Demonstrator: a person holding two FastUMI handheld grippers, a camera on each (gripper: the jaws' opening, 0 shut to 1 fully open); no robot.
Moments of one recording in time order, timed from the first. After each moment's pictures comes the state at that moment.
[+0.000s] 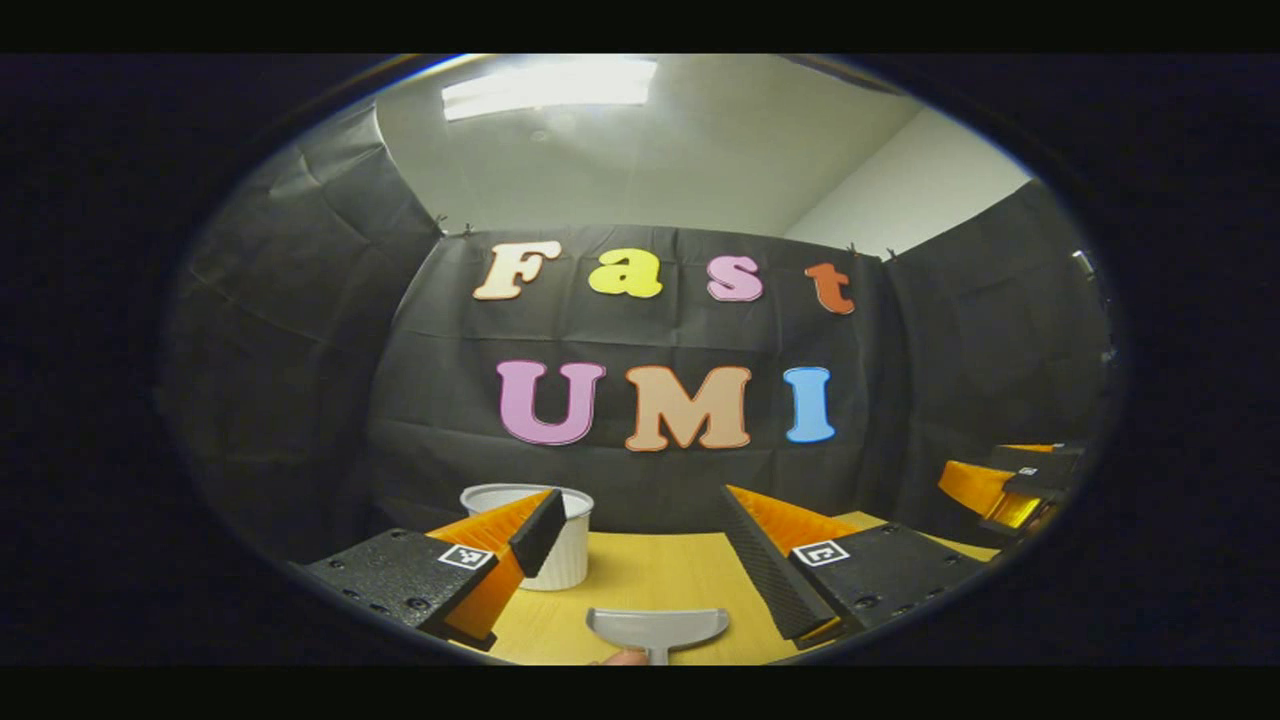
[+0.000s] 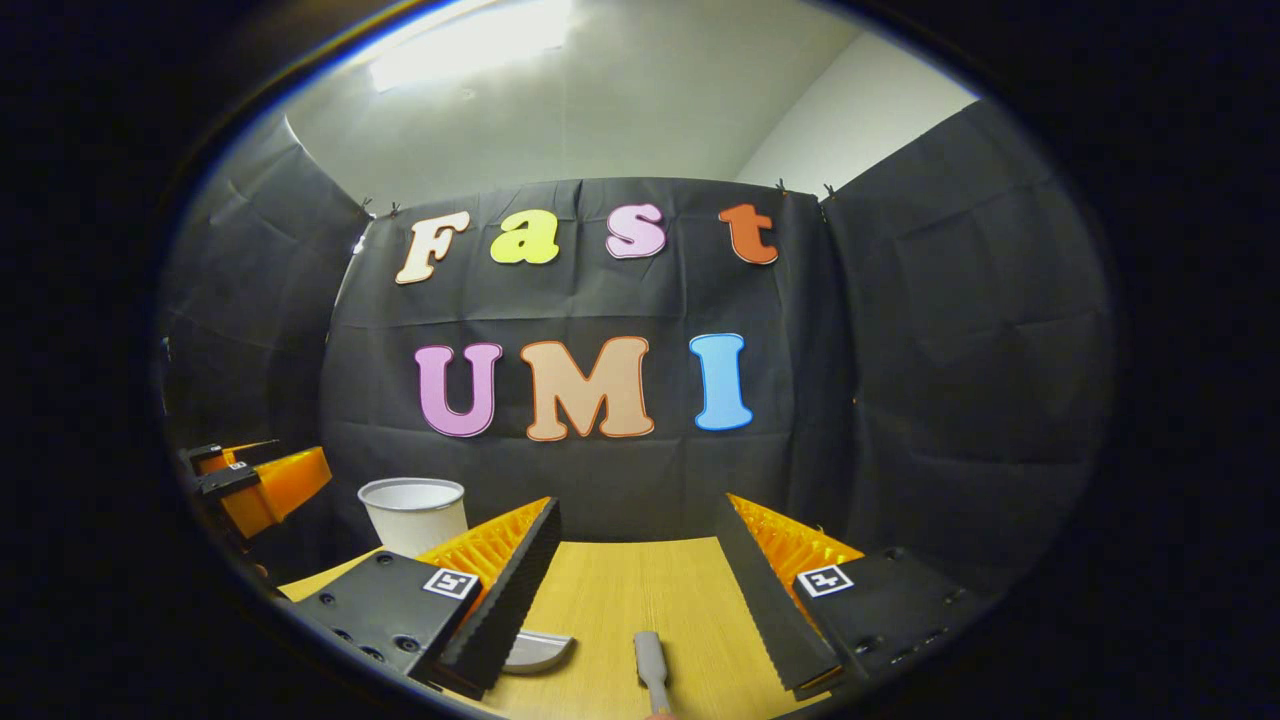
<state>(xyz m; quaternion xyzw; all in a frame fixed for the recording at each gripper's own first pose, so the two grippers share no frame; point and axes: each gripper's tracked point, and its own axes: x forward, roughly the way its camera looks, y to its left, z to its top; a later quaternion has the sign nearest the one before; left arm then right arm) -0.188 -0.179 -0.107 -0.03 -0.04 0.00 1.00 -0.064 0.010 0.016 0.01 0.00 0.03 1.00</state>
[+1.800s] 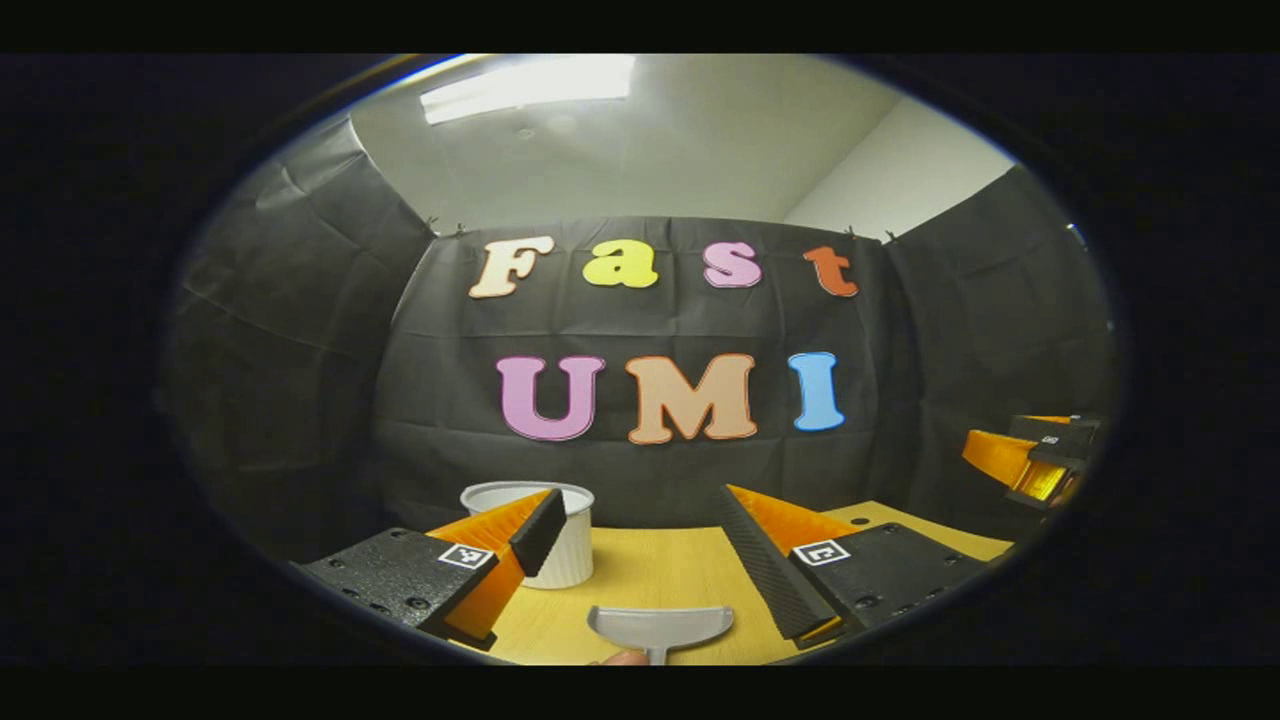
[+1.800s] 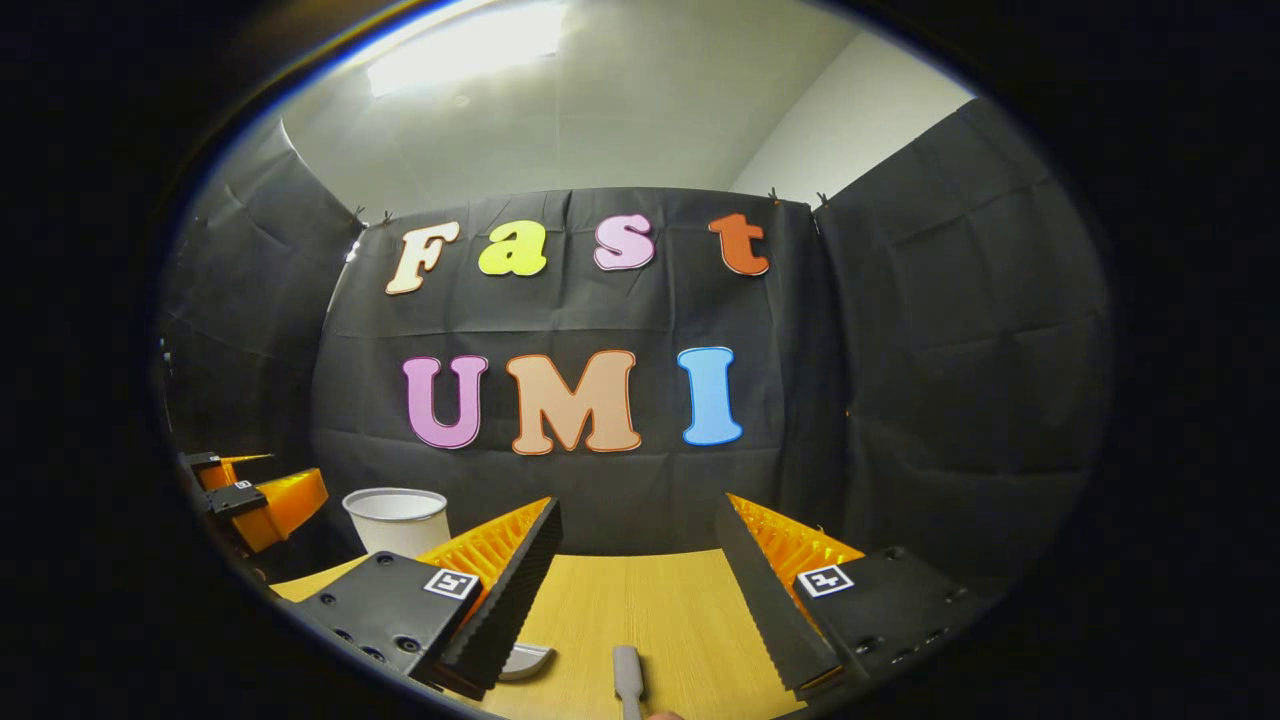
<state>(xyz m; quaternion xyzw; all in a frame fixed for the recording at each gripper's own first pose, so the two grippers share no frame) -0.174 -0.202 -0.107 0.00 -0.02 0.00 1.00 -0.041 -0.021 0.023 0.01 -0.02 0.02 1.00</state>
